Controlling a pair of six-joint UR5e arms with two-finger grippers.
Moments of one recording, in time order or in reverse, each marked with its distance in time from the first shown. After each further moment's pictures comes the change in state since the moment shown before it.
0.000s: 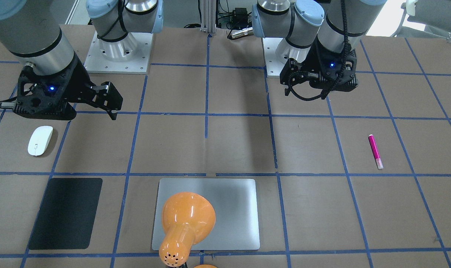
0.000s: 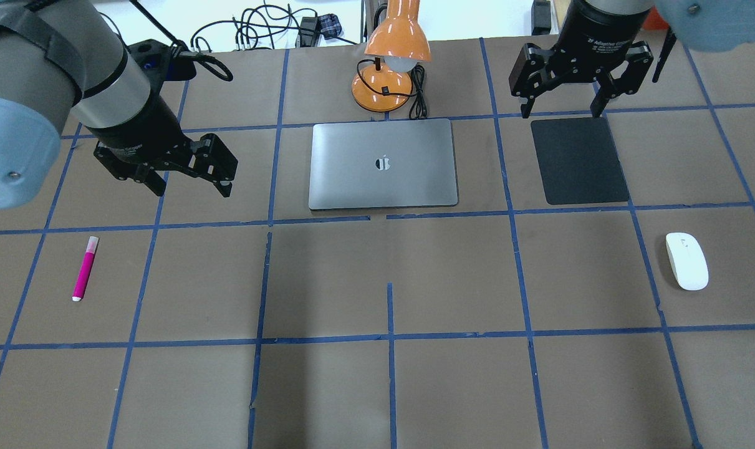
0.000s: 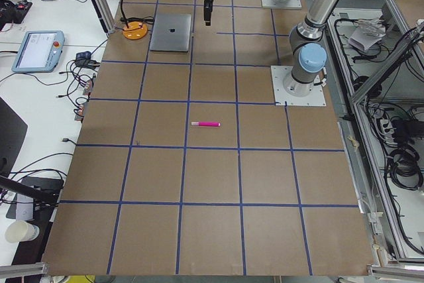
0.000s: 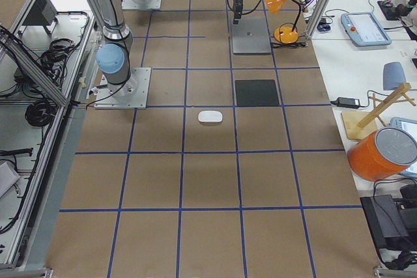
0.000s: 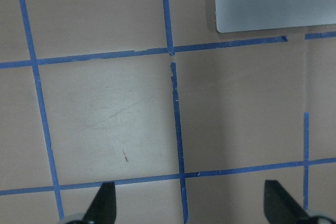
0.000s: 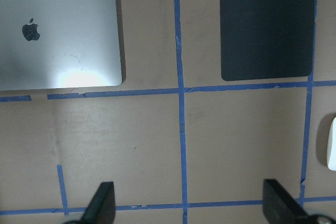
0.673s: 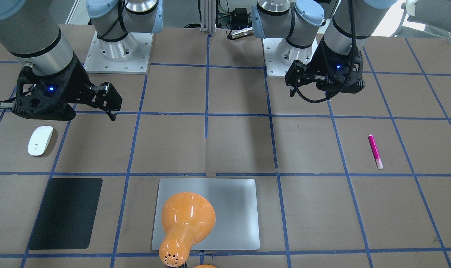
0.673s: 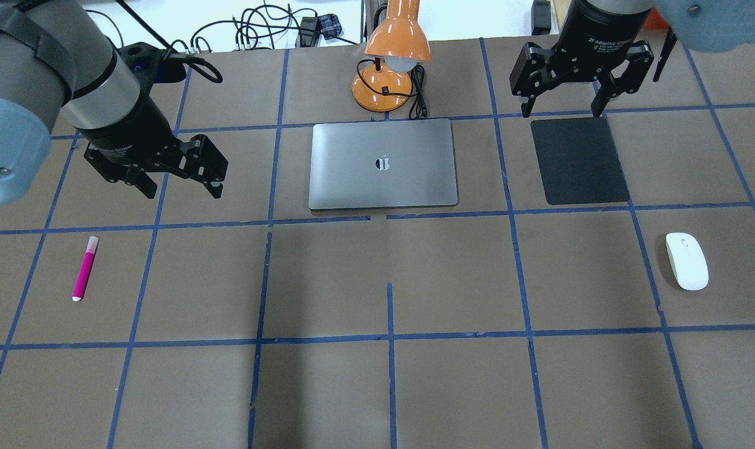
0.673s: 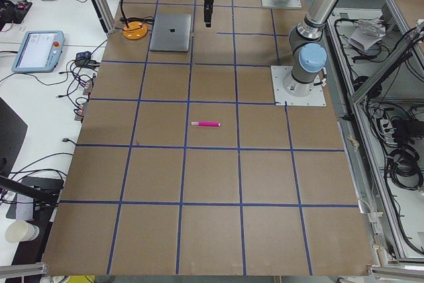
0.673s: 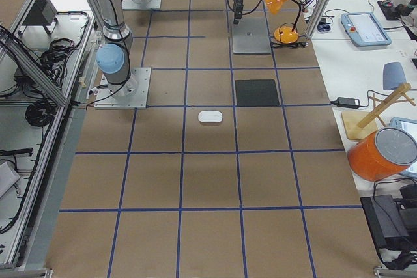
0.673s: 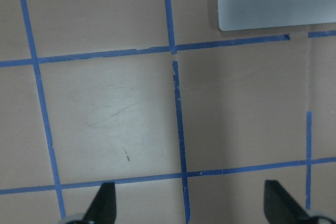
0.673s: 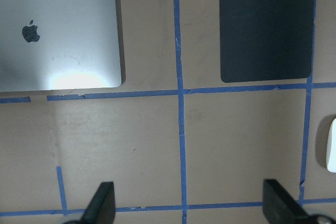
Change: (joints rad) left arm 0.048 -0.003 -0.002 -0.012 0.004 0.009; right arm -0.002 0.000 0.001 -0.005 -0.002 -0.003
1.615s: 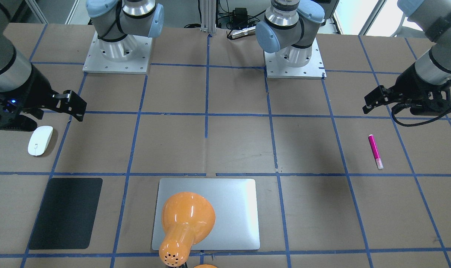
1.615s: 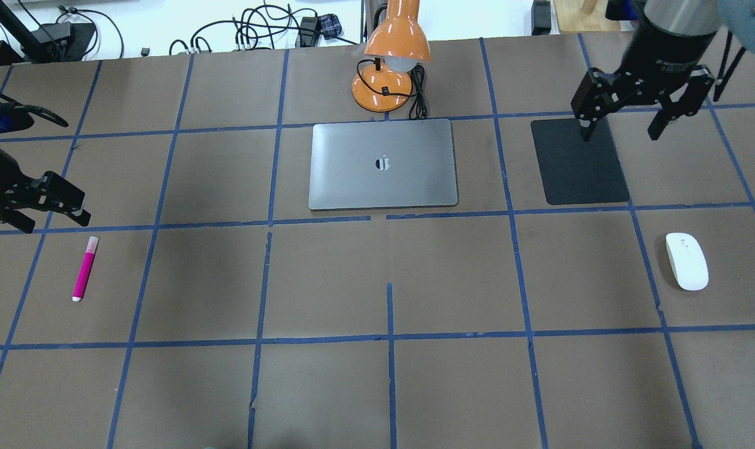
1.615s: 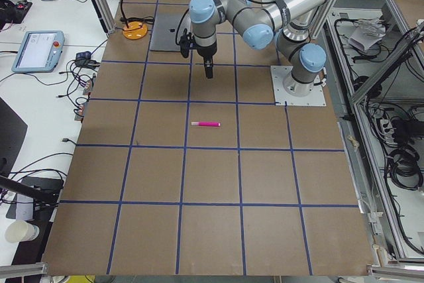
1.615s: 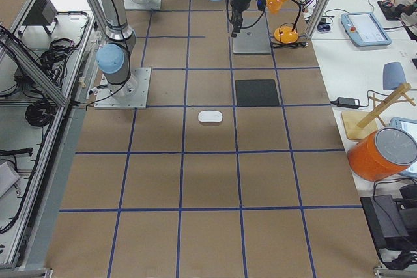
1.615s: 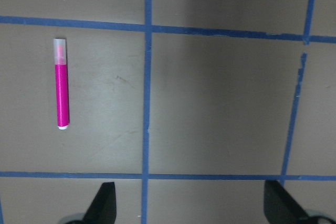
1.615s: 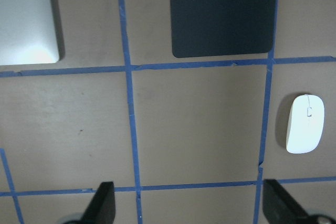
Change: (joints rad) left arm 0.498 -0.057 -0.122 0.132 -0.002 0.418; right arm -0.190 0.001 0.090 0.038 -0.038 -0.187
